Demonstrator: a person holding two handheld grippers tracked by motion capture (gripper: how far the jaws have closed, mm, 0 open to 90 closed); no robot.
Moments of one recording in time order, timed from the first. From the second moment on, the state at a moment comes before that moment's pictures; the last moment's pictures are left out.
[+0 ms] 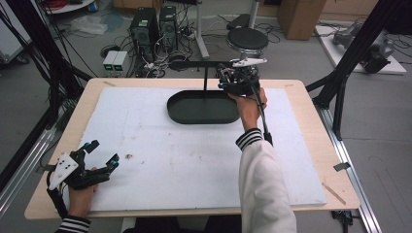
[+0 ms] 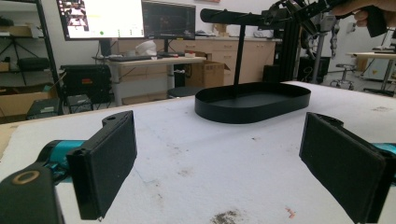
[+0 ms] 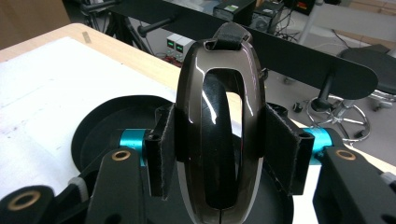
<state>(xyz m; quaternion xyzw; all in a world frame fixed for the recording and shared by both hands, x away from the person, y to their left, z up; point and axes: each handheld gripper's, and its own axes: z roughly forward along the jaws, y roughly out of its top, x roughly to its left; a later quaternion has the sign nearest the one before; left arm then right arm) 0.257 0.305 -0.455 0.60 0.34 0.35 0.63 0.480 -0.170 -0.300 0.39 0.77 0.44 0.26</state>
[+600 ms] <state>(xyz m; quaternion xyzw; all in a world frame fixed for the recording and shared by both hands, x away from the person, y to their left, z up) 0.257 0.305 -0.455 0.60 0.34 0.35 0.63 0.491 -0.173 -0.314 0.42 0.77 0.42 0.25</state>
